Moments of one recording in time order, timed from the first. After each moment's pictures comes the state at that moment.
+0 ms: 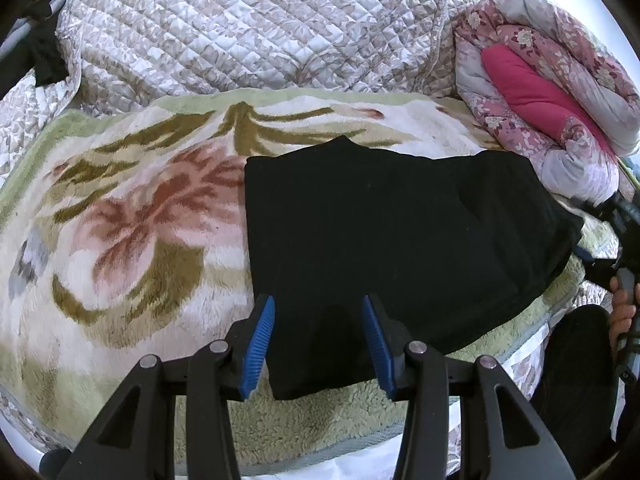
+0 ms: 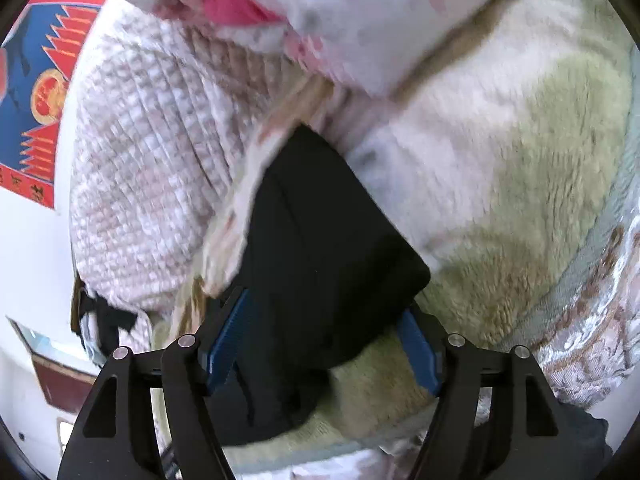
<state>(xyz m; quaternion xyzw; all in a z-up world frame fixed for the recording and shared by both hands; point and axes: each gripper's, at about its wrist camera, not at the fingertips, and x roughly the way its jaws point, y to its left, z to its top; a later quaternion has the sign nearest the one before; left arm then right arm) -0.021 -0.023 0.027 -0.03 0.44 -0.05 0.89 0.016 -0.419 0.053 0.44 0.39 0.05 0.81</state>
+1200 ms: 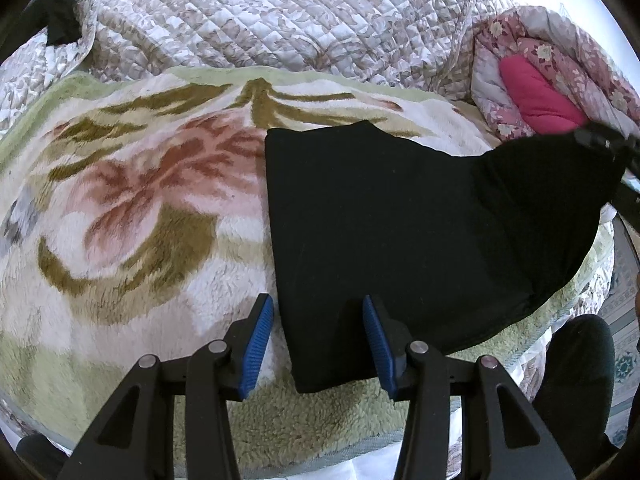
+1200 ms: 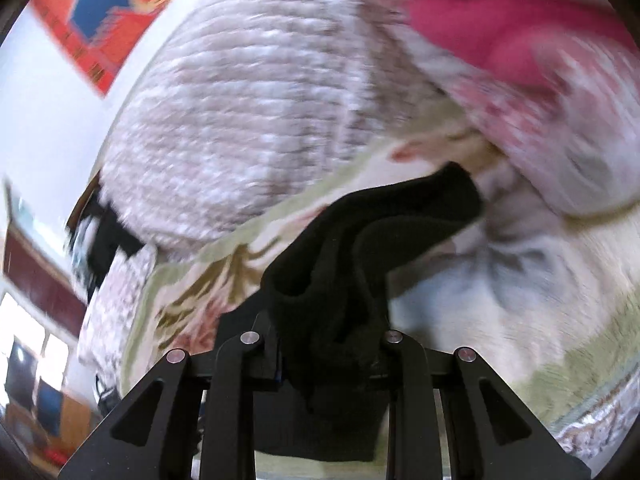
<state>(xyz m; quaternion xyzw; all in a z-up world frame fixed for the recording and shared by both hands) -0.023 -0.002 0.006 -0.08 0.45 -0.04 0.89 0.056 -0.296 0.138 0.22 0.40 0.17 0.88</state>
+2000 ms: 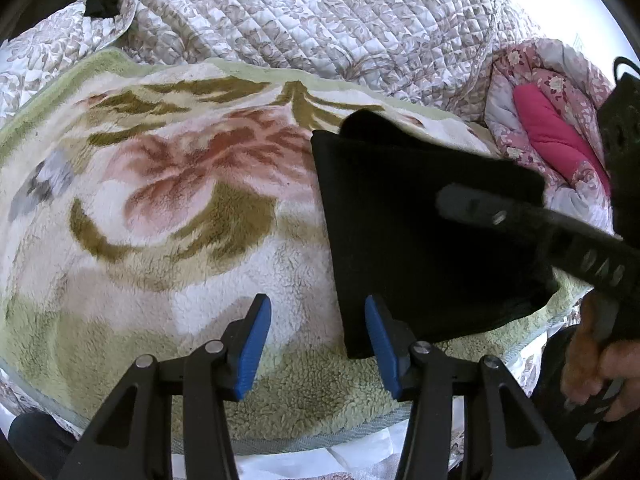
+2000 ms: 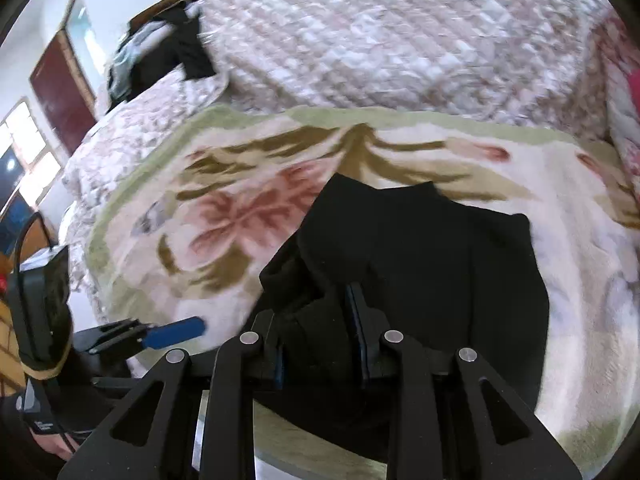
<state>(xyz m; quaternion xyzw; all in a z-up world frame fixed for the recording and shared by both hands) -0.046 0.033 0.006 -0.12 0.44 -0.03 0.89 0.032 -0.093 0.068 -0.02 0.46 0.30 0.84</state>
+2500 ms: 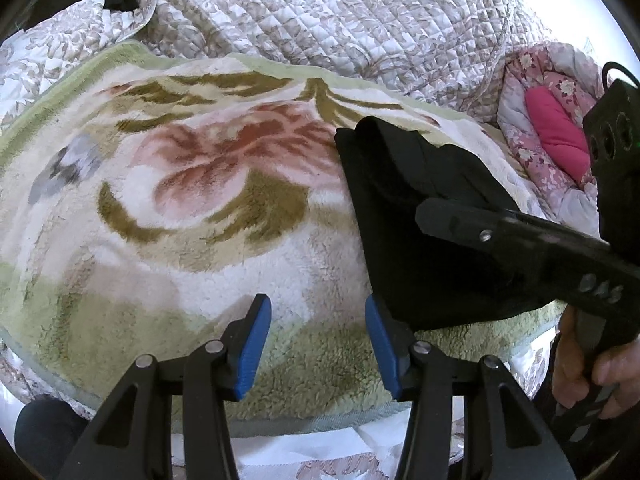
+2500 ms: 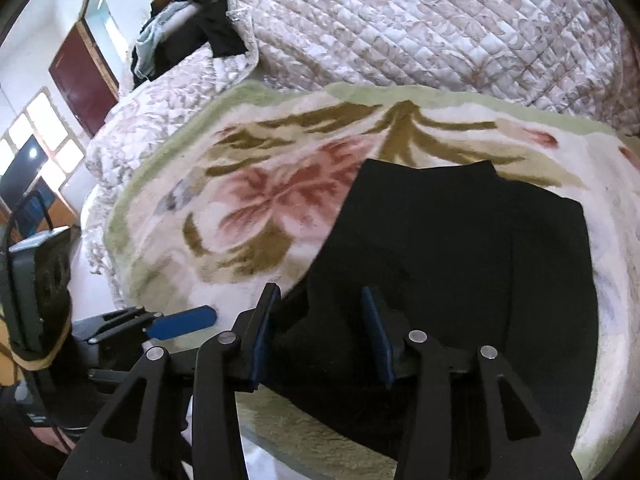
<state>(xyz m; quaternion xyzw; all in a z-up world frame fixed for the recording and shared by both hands) -0.059 0.048 0.006 -0.12 0.45 -0.01 0.89 0.026 -0.083 0.061 0.02 0.47 0.36 0.81</state>
